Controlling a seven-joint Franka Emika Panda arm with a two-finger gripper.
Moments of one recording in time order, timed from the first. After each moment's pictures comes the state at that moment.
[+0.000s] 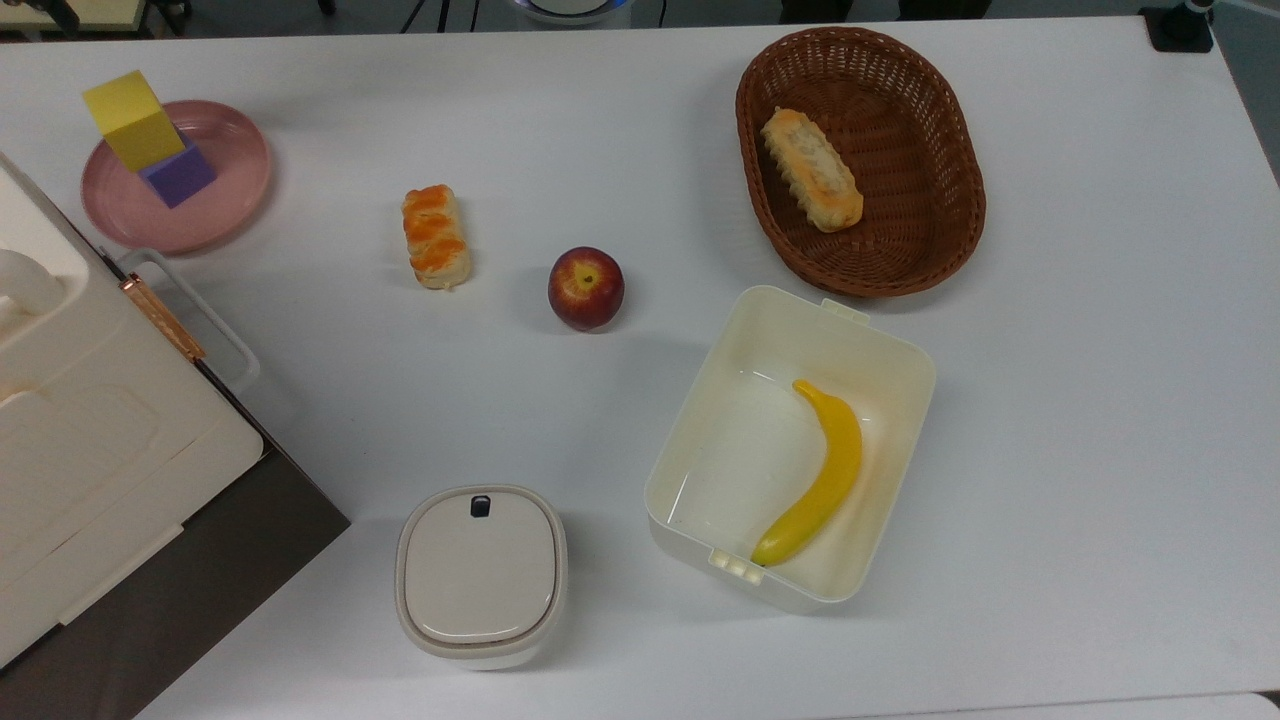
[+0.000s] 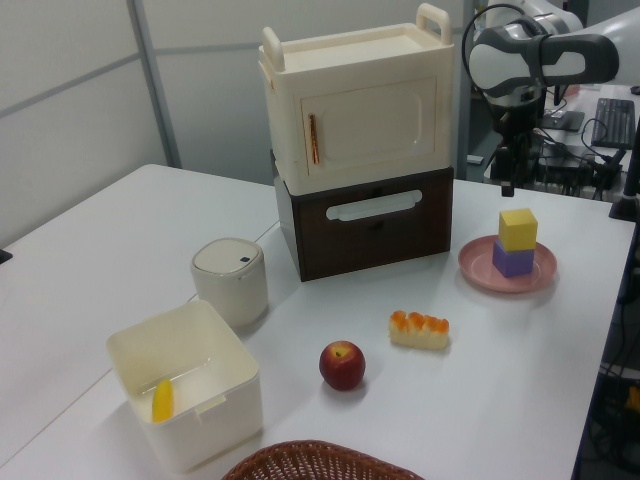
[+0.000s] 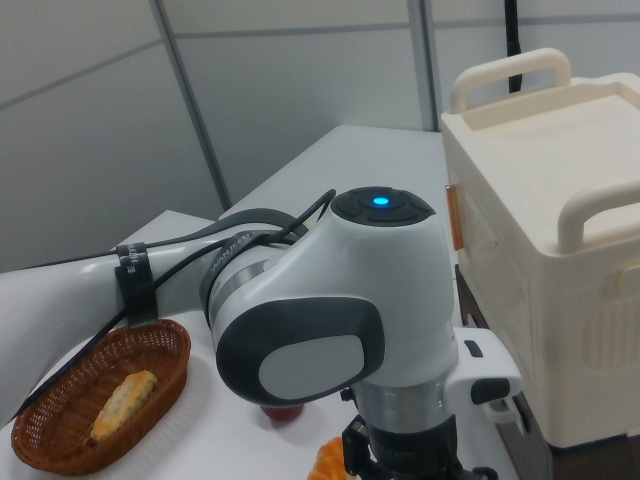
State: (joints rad) arm -0.57 0.11 -0.05 -1.69 -0.09 1.75 -0.67
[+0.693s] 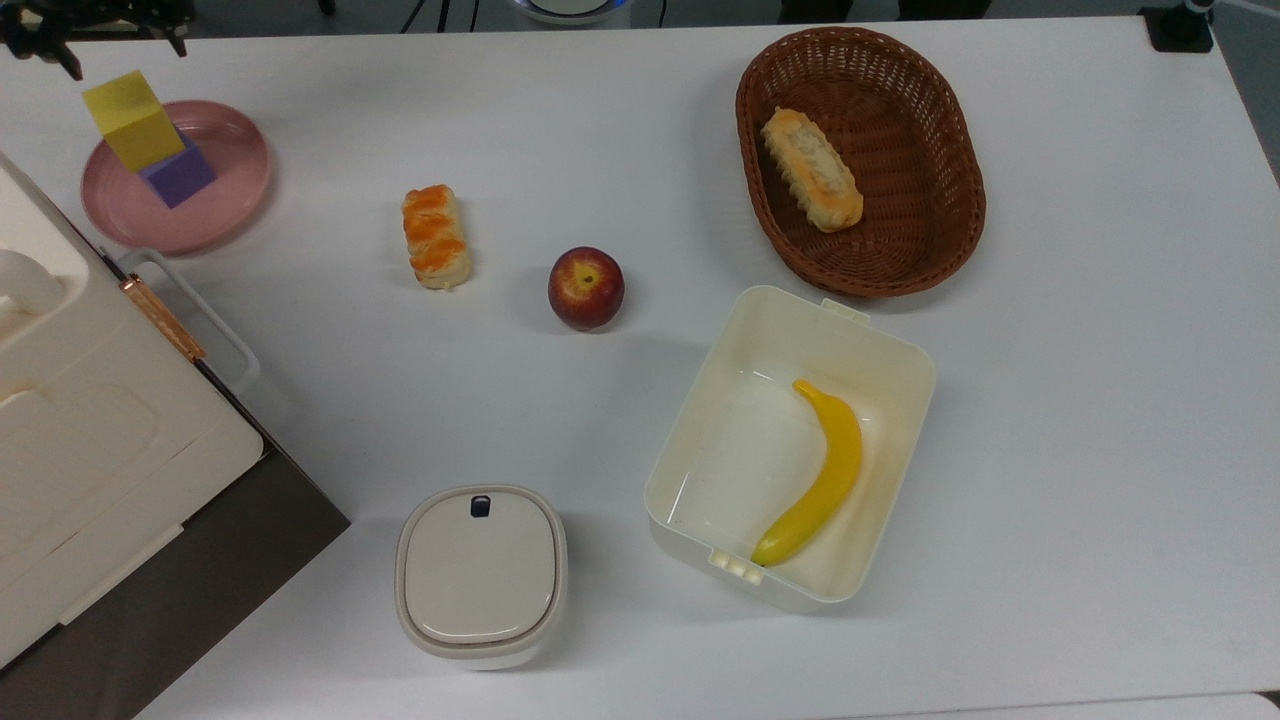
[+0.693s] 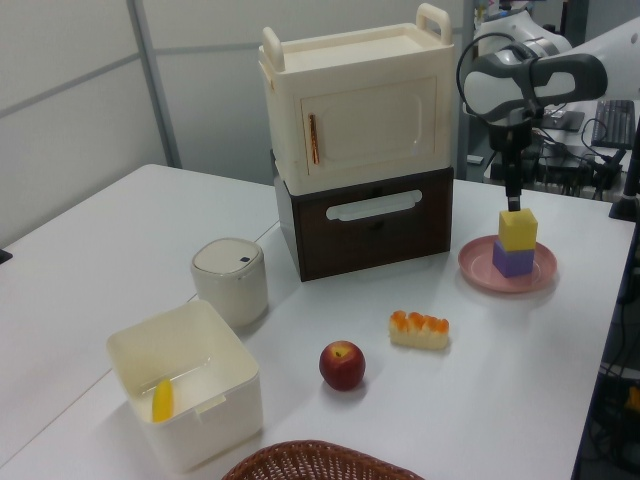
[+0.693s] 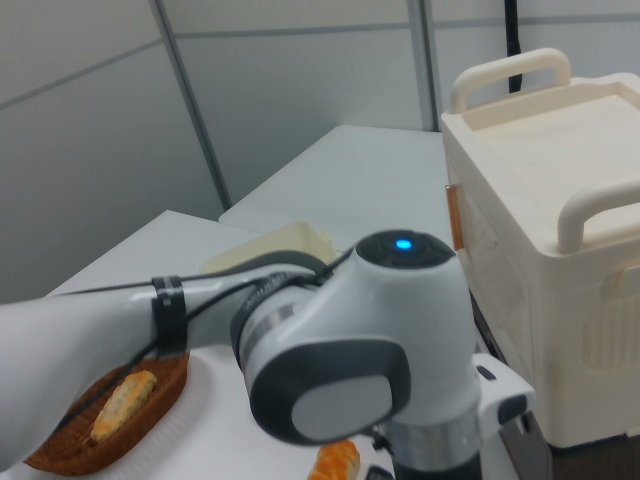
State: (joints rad) arm -0.59 0.16 -0.04 -1.74 -0.14 1.84 -0.95
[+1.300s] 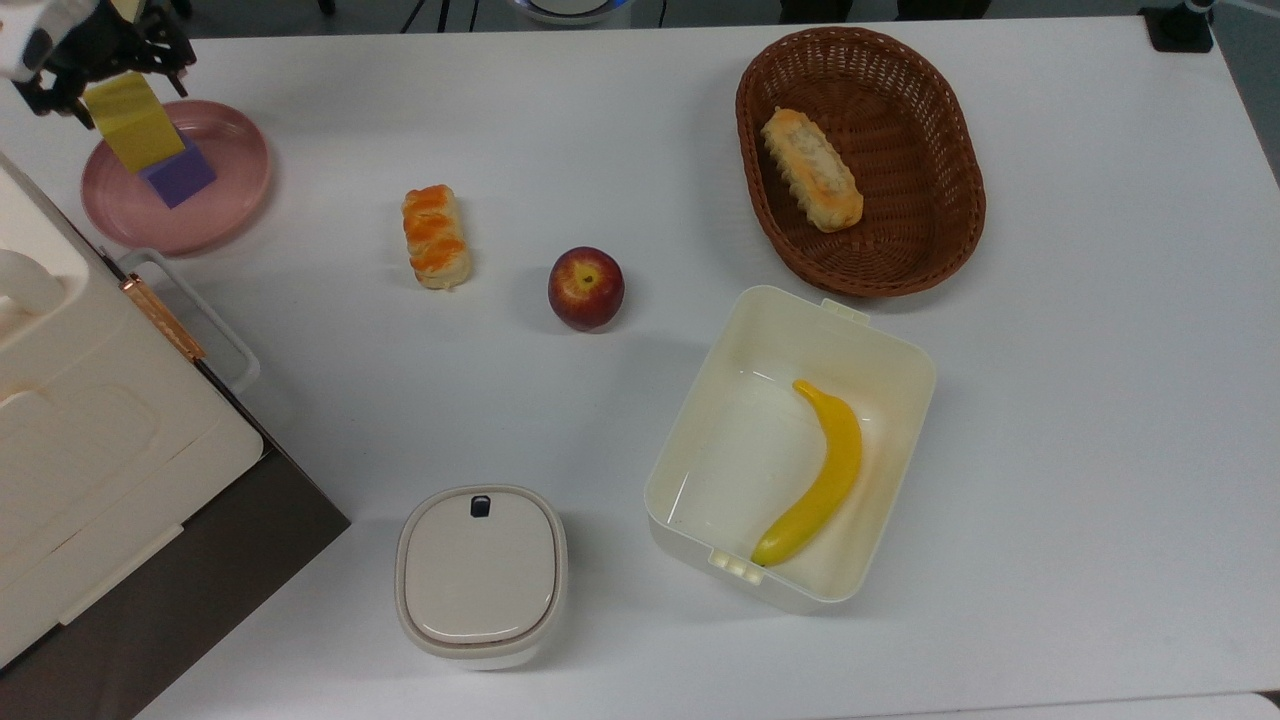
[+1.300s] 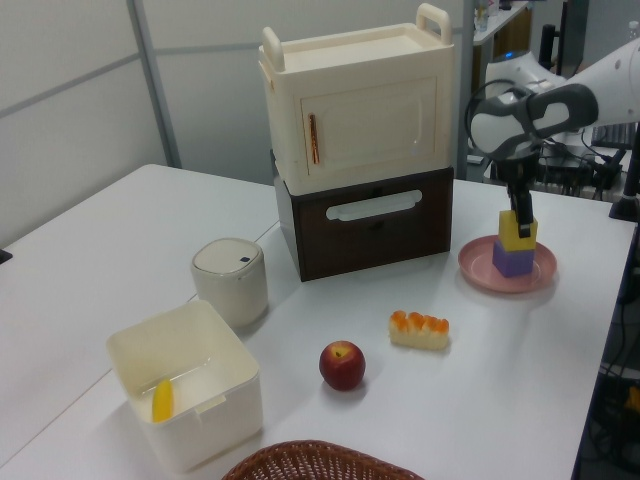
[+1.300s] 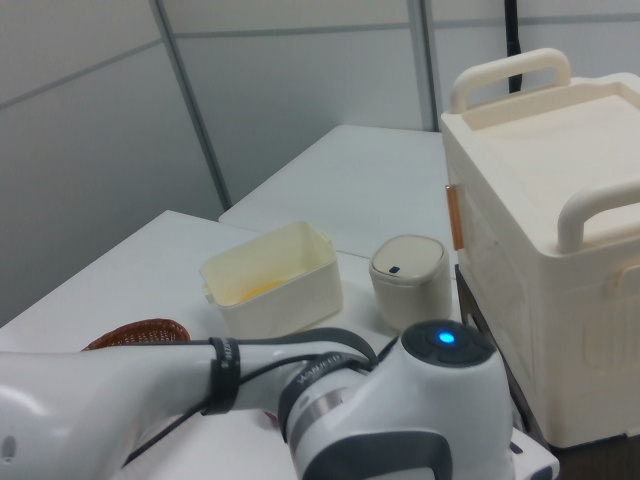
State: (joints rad) arm -0.63 0.25 -0.05 -1.81 -0.16 2.00 -1.08
